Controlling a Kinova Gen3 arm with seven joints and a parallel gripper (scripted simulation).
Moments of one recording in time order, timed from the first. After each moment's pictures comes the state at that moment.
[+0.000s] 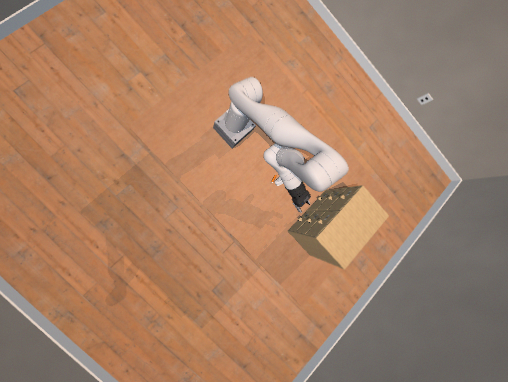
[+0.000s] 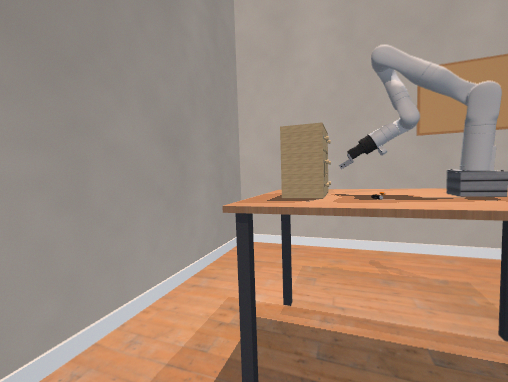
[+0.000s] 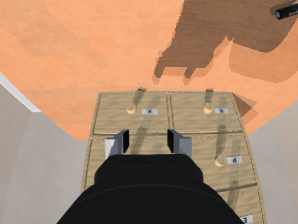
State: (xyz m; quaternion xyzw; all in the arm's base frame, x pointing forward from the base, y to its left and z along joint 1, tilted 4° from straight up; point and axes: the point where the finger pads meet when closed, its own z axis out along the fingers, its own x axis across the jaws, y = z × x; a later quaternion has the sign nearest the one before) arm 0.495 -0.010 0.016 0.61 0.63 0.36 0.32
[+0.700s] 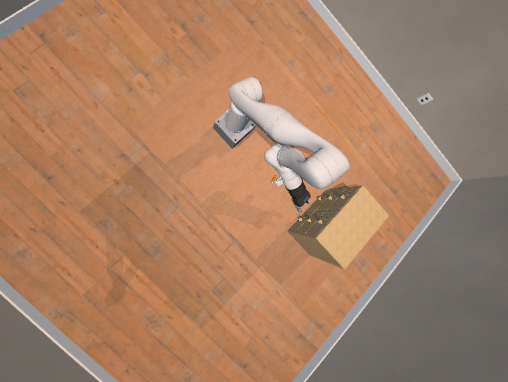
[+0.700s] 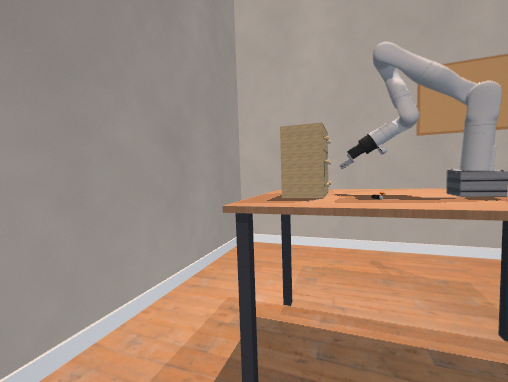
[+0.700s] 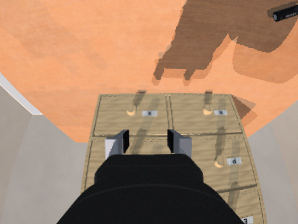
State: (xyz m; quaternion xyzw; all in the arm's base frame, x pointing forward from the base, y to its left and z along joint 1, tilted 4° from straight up) arm 0.493 -0.010 0.016 0.62 0.64 0.35 0.31
